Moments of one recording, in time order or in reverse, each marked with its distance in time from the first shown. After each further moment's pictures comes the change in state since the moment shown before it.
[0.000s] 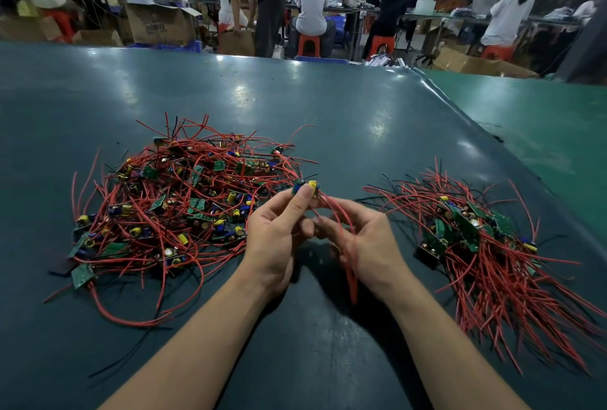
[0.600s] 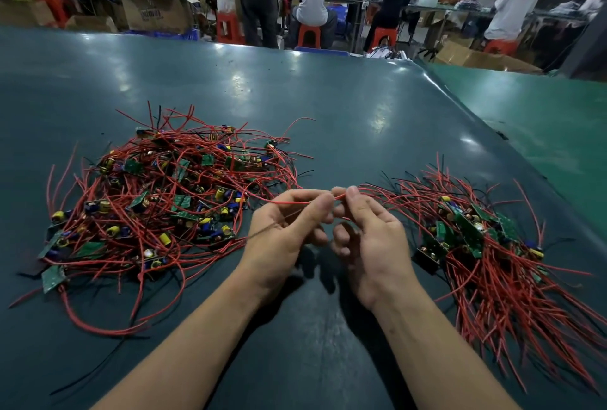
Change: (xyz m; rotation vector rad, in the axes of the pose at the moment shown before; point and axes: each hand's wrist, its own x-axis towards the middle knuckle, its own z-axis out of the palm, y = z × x) left_hand -0.002 -0.008 0.002 0.241 -0.117 0.028; right_hand 0.005 -0.005 0.002 0.527 0.308 0.241
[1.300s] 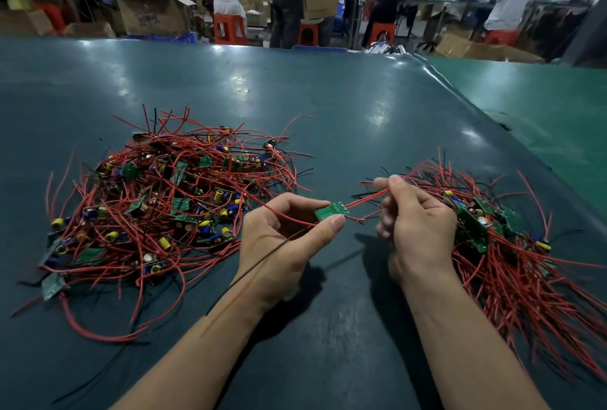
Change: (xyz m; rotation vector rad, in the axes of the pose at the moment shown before) left_hand -0.013 0.006 0.004 0.196 0.074 0.174; right_hand 0.018 -0.020 -0.024 -0.161 0.269 -0.332
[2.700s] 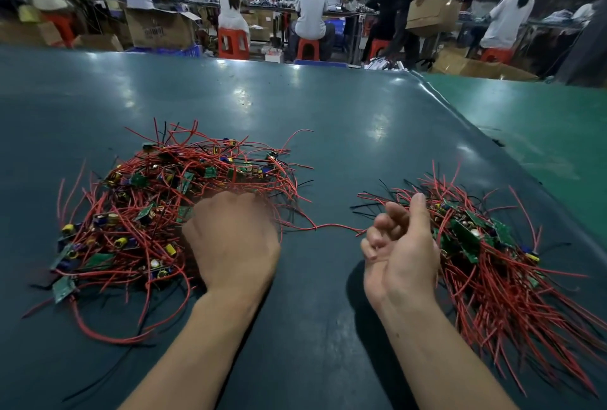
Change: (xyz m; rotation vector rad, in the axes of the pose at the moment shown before) left_hand 0.014 -0.011 -0.037 1.449 0.376 0.037; right_hand -0.024 -0.003 0.012 0.391 0.110 0.229
